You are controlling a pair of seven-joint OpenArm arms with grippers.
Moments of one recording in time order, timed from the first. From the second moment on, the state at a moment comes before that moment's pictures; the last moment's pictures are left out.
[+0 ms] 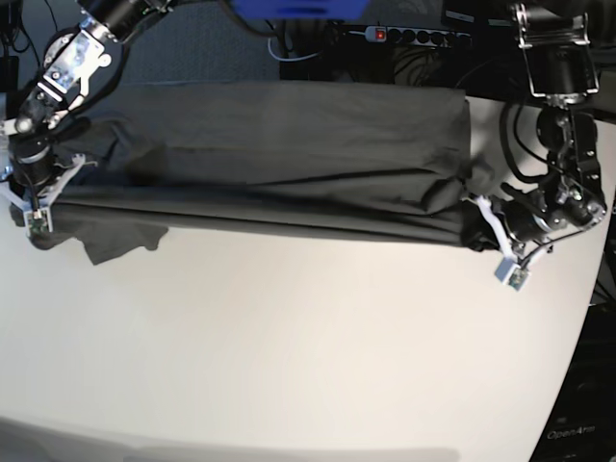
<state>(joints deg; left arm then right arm) -3.1 -21.5 -11.9 81.1 -25.5 -40.0 49.2 -6.2 -3.1 46.5 107.6 -32.3 42.6 -28.9</state>
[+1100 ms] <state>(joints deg) -5.6 -22.5 -16.4 81.1 -24.1 -39.1 56.1 -7.4 -6.5 53.7 109.4 -33.3 41.1 -29.2</state>
